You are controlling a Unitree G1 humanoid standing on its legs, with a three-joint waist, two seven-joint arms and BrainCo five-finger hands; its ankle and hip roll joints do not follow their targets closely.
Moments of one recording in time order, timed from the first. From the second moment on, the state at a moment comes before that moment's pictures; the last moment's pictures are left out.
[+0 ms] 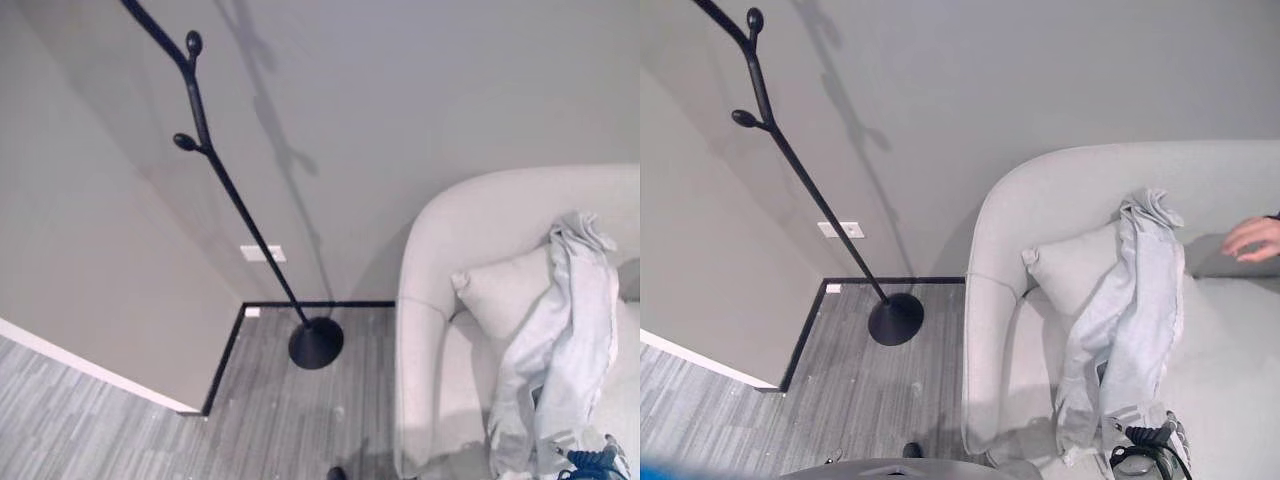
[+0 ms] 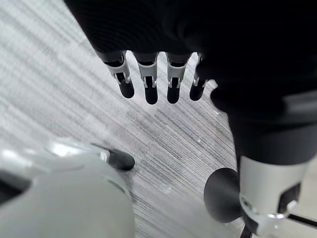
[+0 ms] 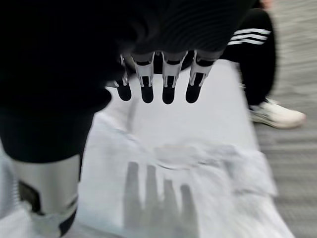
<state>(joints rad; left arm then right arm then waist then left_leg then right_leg) 0.14 0.12 -0.07 1.27 -0.60 -0.16 0.09 0.04 -0.39 -0.07 1.07 -0.04 0.03 -0.59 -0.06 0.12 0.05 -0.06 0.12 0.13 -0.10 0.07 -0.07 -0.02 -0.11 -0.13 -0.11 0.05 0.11</state>
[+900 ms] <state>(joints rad) -0.06 0.17 -0.33 0.93 -0.41 -0.26 0.16 -0.49 -0.56 0.09 1.23 0.28 -0.12 -0.53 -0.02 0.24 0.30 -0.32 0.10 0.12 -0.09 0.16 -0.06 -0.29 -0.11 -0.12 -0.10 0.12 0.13</state>
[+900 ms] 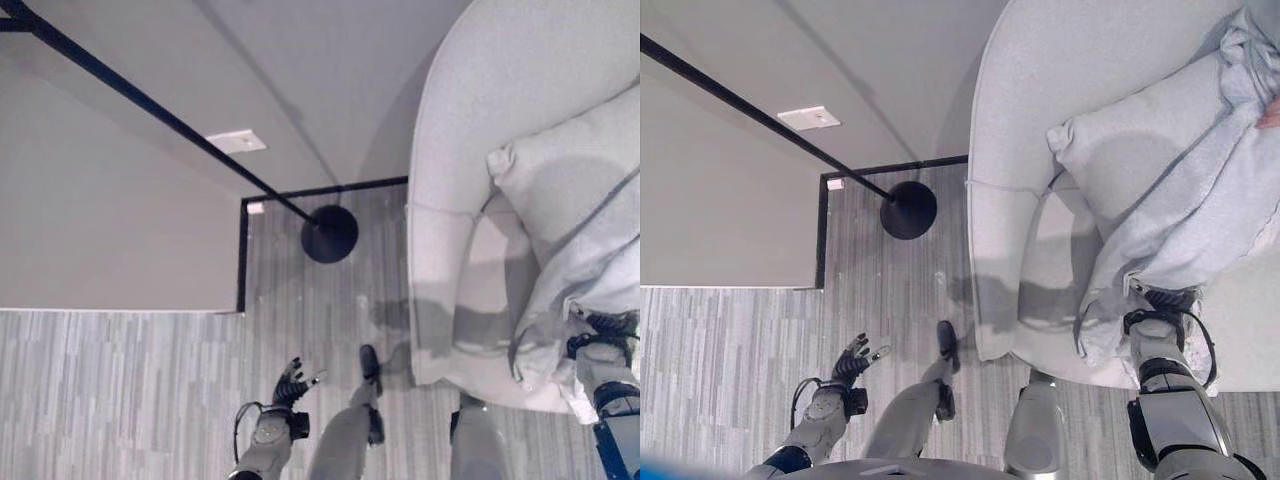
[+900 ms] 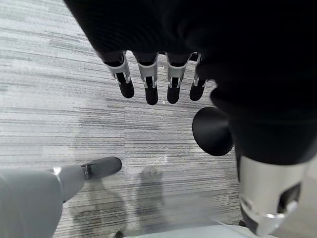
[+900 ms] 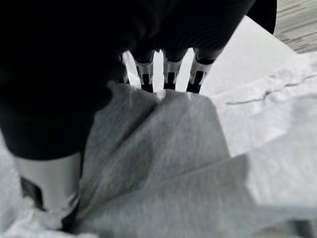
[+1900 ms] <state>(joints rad) 0.07 0.16 -0.23 1.17 -0.21 -0.18 0.21 0.02 -0.37 0.13 0.56 0.00 -0.09 -0.48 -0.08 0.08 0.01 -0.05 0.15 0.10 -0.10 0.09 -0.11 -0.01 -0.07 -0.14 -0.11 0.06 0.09</state>
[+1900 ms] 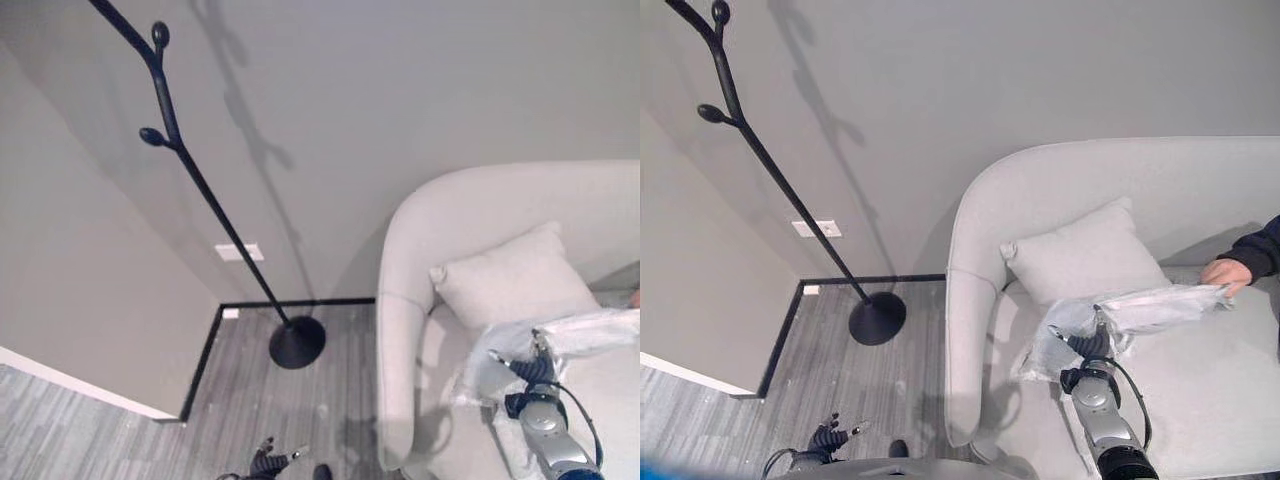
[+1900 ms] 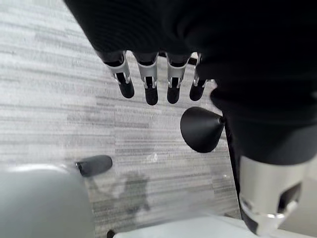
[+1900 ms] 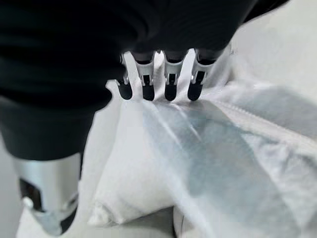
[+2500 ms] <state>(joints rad) 0.10 0.14 -0.21 1.21 -0.17 -0.16 0.21 0.03 -0.37 0.24 0.48 0.00 -0.10 -0.38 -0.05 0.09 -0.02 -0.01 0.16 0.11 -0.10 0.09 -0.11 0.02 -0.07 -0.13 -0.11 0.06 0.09</state>
